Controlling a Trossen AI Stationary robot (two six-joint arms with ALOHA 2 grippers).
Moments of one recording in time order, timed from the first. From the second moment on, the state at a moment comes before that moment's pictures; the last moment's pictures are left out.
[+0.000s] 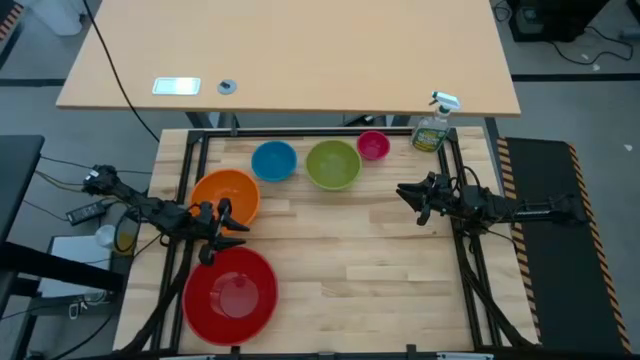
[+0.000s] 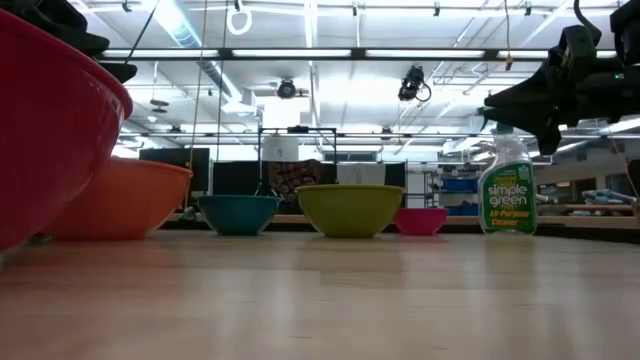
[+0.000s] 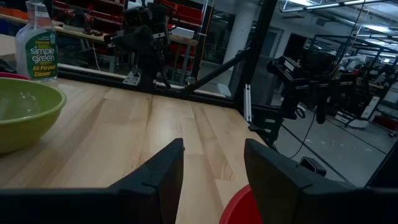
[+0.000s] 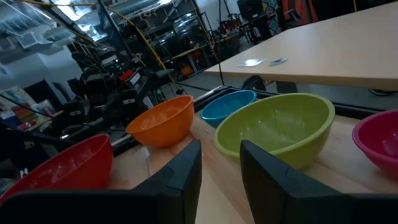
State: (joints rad) left arm -0.50 0.14 0.01 0.17 -0.34 -0.24; right arm -0.04 0.19 0.01 0.19 0.34 0.42
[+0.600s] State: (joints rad) left arm -0.50 0.14 0.01 0.17 -0.34 -0.25; right arm -0.04 0.19 0.01 0.19 0.34 0.42
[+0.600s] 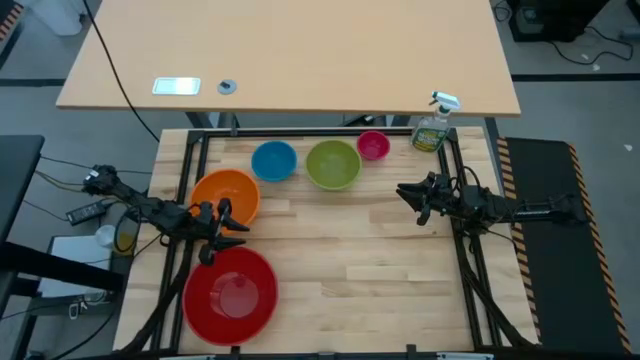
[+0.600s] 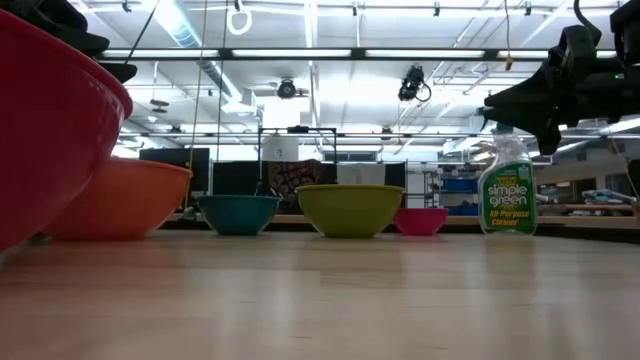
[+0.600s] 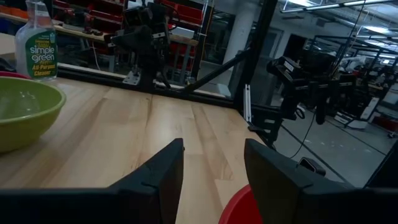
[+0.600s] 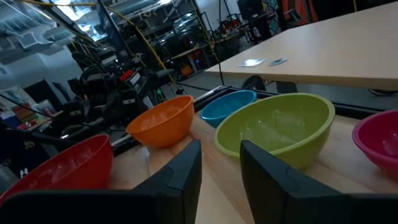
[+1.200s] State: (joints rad) left arm -0.50 0.14 0.01 0.37 -0.34 -0.24; right arm -0.04 0.19 0.01 0.19 0.35 0.40
